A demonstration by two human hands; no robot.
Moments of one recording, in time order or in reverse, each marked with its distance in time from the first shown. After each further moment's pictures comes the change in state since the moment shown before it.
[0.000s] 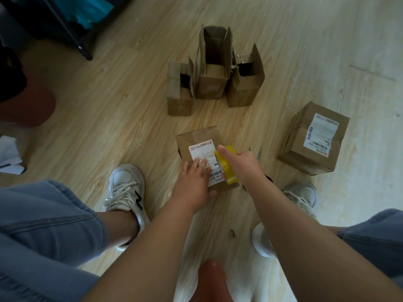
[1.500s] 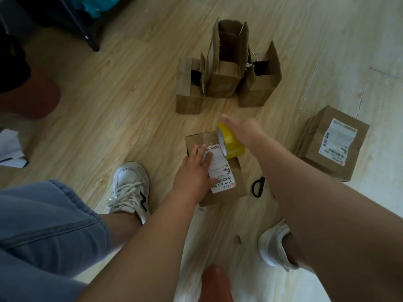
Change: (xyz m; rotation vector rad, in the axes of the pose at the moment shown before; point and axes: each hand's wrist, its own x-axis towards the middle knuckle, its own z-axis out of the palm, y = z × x) left_hand 0.021 -0.027 -0.011 -0.208 0.085 -0.106; right_hand 0.059 -0.072 0.003 -0.203 -0.009 -0.064
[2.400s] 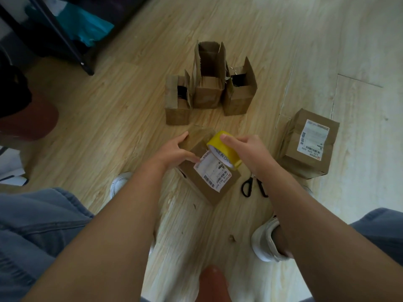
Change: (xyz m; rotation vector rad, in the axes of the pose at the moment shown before) left_hand 0.014 -0.007 -0.088 -0.814 -0.090 -0.244; right_hand -0.078 0.043 -0.038 0.247 -0.073 -0.295
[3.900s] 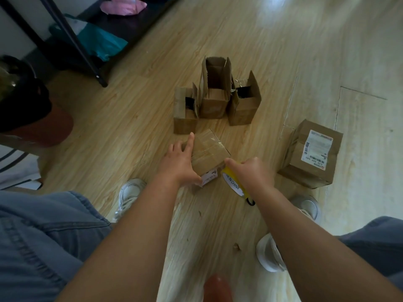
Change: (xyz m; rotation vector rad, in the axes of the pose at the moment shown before) left_hand -0.029 0.001 0.009 0.842 0.182 0.157; right_hand 0.003 0.028 0.025 -0.399 0.224 0.242
